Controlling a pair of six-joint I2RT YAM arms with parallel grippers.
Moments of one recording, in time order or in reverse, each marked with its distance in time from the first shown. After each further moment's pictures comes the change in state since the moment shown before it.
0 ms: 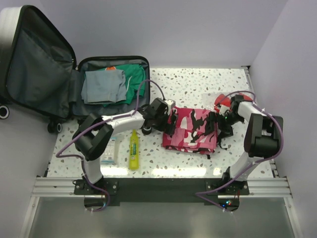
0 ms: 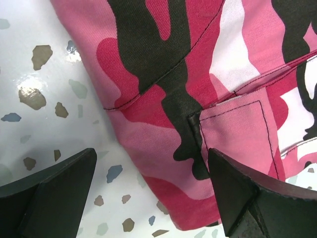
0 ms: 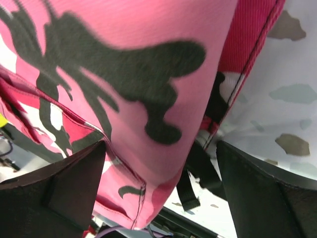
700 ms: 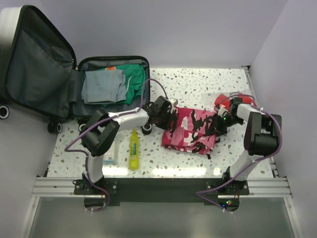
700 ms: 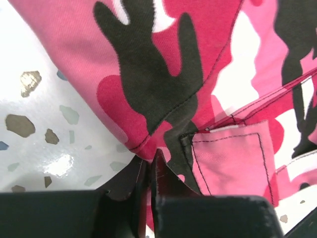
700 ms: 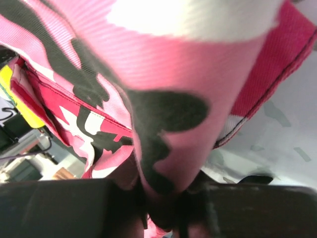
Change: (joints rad) left arm -0.005 0.099 0.095 -0.015 0.016 -0.034; right arm -0.003 0.041 -0.046 0.081 -0.139 0.091
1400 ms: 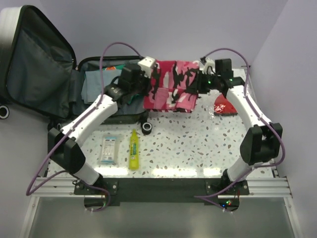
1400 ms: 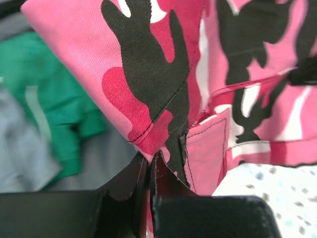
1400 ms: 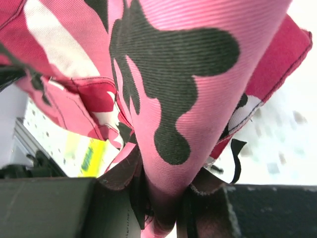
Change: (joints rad) left arm 0.188 -0.360 0.195 -0.127 -0.128 0.261; right arm 0.303 -0.139 0.455 0.218 0.034 0.251
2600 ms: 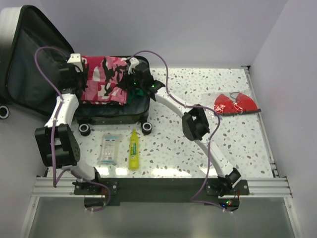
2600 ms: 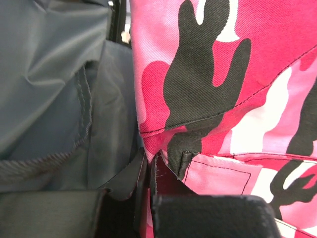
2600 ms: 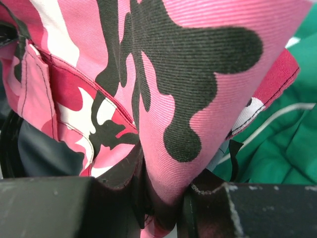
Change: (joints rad) left arm 0.766 0.009 -0.203 0.274 -0.090 0.201; right arm 0.568 1.001 1.022 0.441 0.328 0.159
